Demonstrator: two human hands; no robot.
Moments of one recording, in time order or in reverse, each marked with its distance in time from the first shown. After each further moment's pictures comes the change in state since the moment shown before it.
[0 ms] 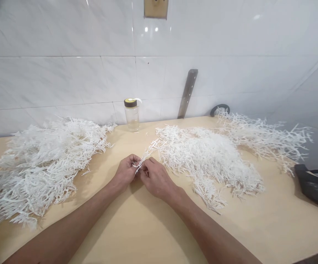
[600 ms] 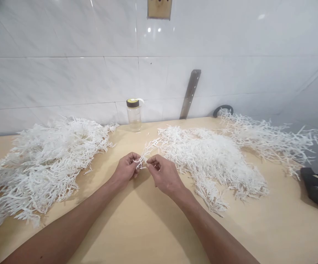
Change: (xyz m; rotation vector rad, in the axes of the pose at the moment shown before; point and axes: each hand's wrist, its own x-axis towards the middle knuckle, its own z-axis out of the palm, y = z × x) left_hand 0.003 0.005 -0.006 -0.109 -0.039 -0.040; right_hand -0.002 0.003 -0.014 0.322 0.050 0.310
